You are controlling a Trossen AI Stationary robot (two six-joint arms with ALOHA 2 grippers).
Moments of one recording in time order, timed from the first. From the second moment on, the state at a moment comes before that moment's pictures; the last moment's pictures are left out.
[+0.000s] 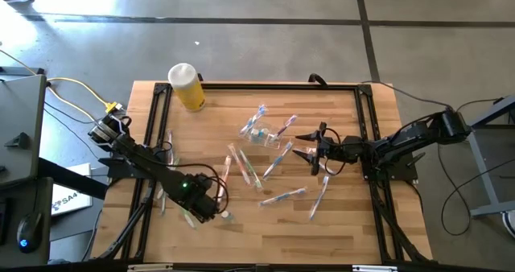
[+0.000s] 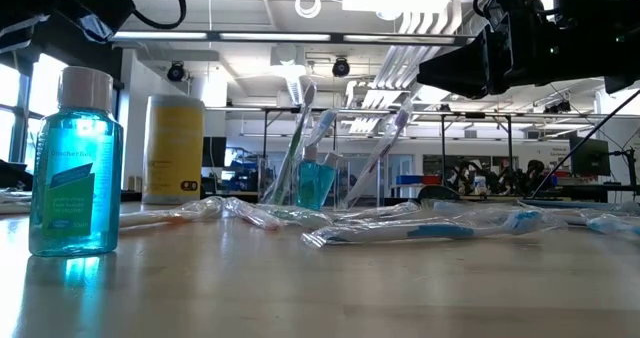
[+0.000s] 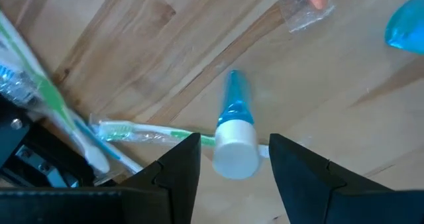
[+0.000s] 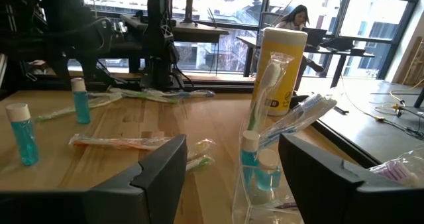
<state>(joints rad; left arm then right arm) -0.59 1.59 1.19 -1.16 0.05 -1.42 0.09 1.21 0.19 1.00 0.31 -0.07</state>
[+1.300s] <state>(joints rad) -0.56 1.59 1.07 -1.00 0.10 -1.27 0.09 1.21 0.19 1.00 0.31 -0.07</state>
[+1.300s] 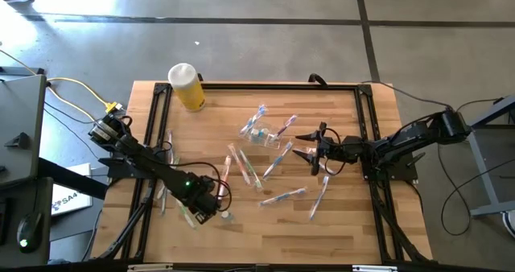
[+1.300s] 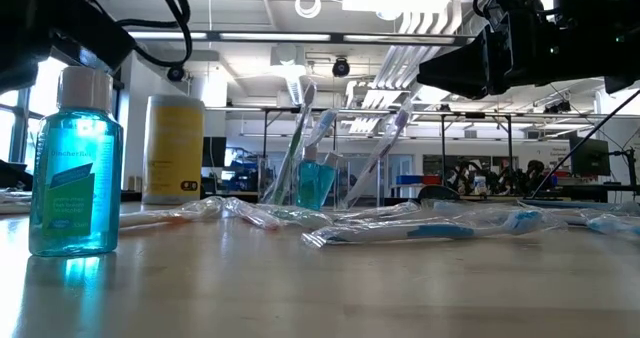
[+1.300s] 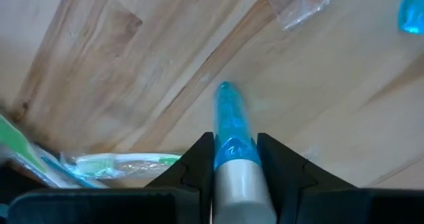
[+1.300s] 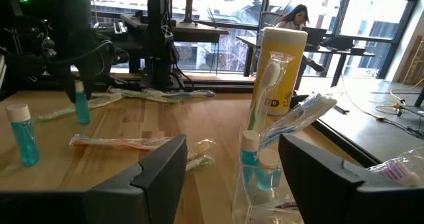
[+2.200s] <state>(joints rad) 0.02 1.67 1.77 -1.14 -0.17 -0.07 0.09 1.21 0.19 0.98 0.31 -0.07</state>
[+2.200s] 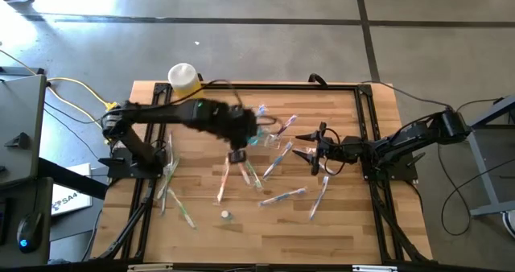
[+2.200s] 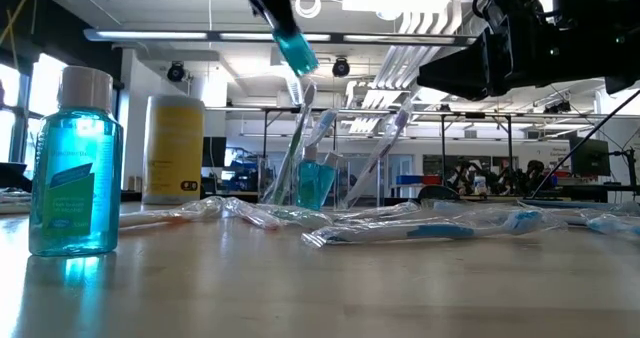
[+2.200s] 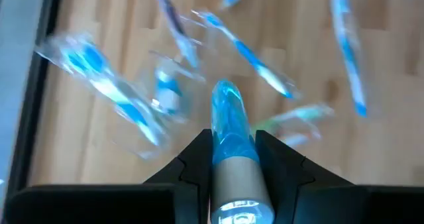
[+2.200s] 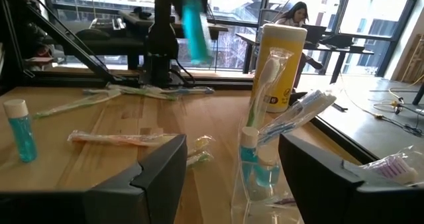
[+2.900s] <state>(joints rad) 0.13 1.94 1.90 -1.11 -0.03 0.10 0.09 1.21 0.19 0.91 0.32 -0.11</state>
